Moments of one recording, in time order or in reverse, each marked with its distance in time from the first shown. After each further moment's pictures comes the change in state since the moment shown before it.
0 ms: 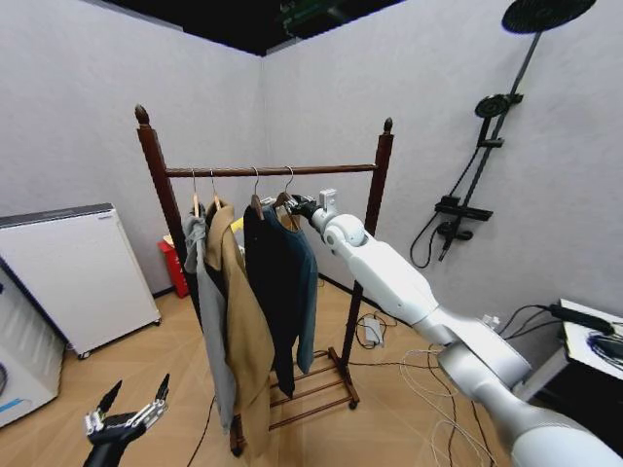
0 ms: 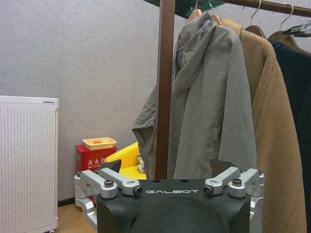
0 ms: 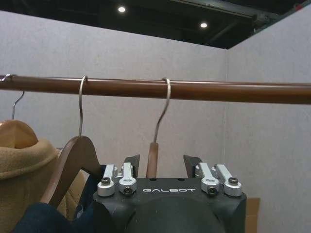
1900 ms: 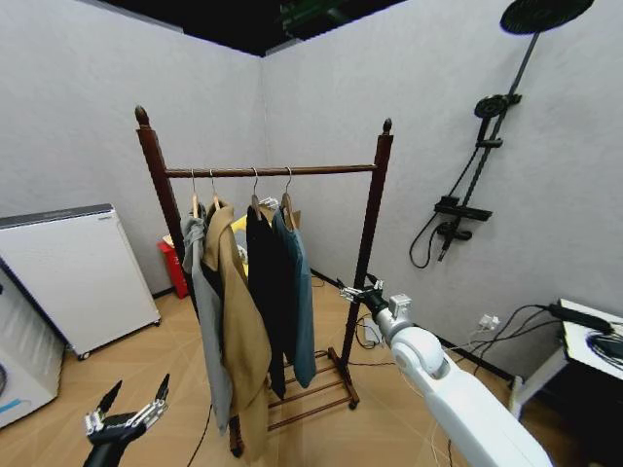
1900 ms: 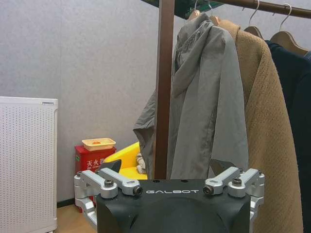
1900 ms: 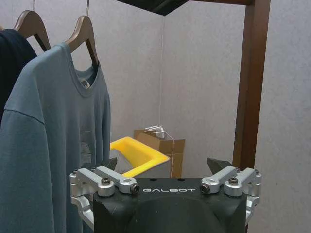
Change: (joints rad) left arm 0.000 0.000 0.000 0.000 0.000 0.000 0.000; right arm -0.936 -0.193 0.486 0.566 -0.308 0.029 0.096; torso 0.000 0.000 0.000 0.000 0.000
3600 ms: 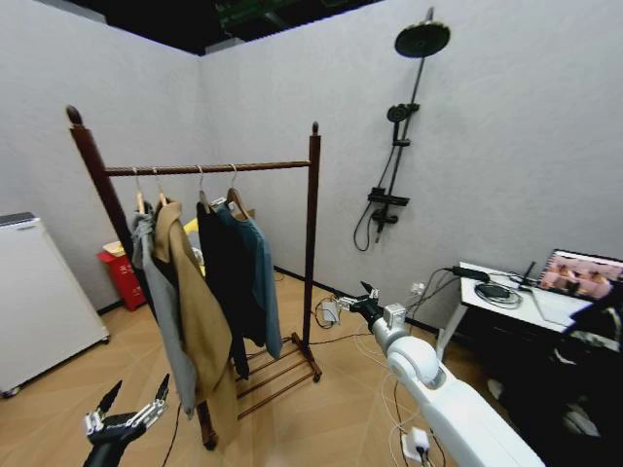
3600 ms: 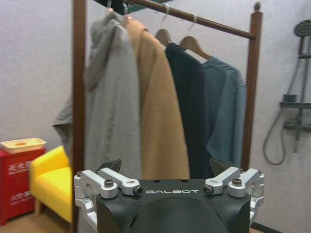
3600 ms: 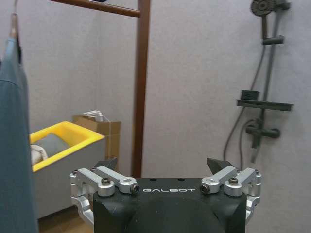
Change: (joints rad) left arm 0.000 0.000 0.000 0.000 0.000 0.000 0.000; right arm -0.037 0.017 -0.014 -0.004 -0.033 -0.002 -0.009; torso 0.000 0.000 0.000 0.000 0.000
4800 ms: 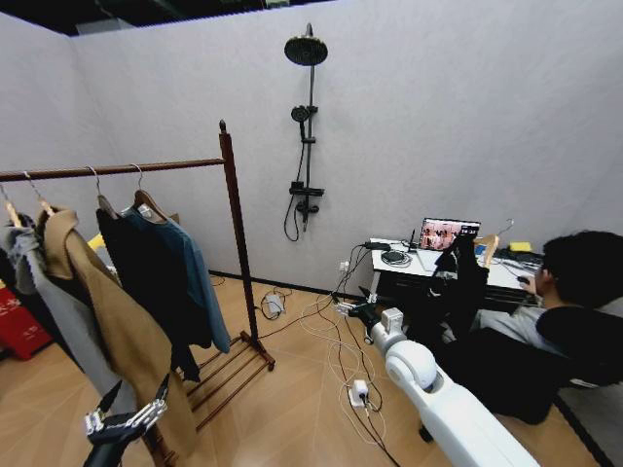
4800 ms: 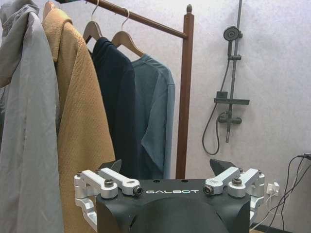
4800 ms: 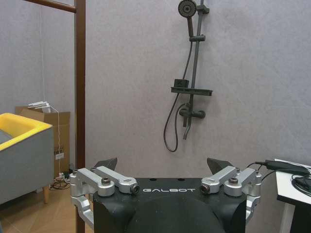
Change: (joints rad) left arm 0.000 0.000 0.000 0.000 0.000 0.000 0.000; right arm -0.021 0.015 -0.002 -0.019 -0.025 0.009 -0.026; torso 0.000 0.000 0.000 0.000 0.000
